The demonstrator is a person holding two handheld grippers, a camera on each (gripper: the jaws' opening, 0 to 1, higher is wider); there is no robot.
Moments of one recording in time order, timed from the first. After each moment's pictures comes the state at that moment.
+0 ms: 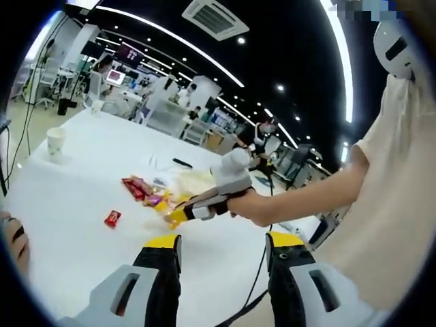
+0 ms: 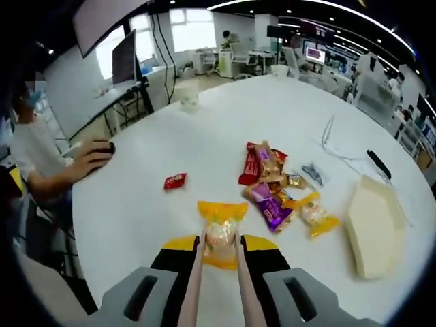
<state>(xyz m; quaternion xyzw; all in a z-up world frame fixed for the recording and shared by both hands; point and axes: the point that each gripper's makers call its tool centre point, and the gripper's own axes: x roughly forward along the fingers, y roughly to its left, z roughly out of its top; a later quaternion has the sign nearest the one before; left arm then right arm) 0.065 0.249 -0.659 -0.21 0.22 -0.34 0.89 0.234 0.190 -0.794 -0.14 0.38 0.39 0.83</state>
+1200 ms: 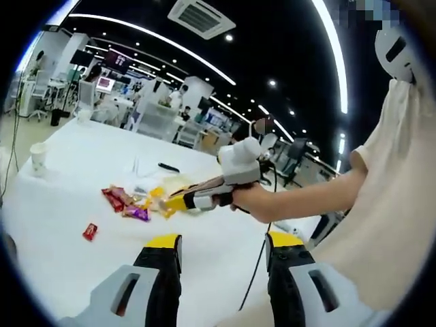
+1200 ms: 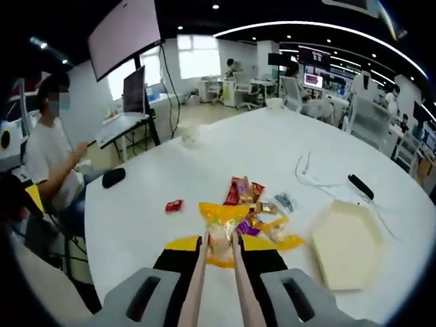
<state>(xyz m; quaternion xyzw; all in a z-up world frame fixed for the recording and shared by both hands) 0.069 0.188 -0.637 -0.18 0.21 -0.36 0.89 0.249 0.150 -0.733 -0.11 0.30 0.41 0.85</state>
